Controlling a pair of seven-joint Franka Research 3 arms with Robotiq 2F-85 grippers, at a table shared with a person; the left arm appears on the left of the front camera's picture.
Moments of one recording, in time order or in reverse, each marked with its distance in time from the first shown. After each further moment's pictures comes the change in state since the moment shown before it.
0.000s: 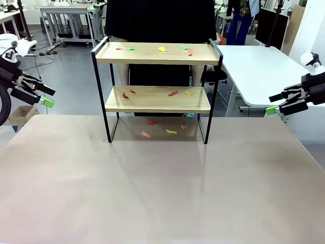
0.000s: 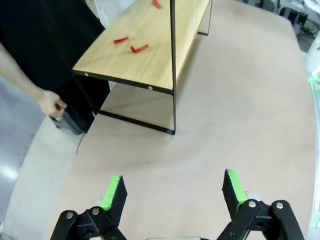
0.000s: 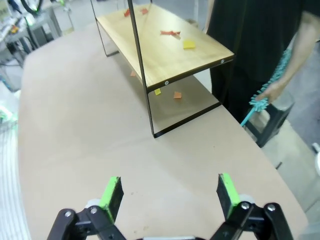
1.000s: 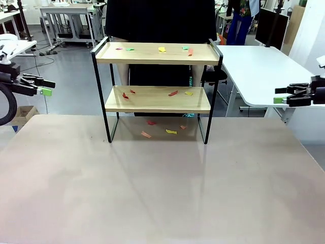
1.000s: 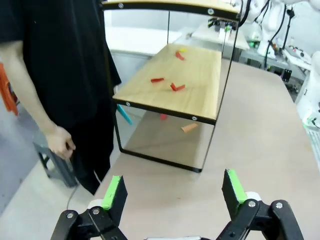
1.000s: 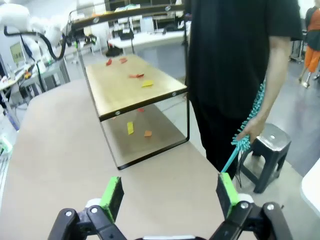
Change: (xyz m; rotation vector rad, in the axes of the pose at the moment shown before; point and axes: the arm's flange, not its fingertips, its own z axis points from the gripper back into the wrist) left arm -0.070 0.101 -0.011 -0.090 -0.374 0.046; right arm -0.066 -0.118 -0.008 0.052 -0.342 -0.044
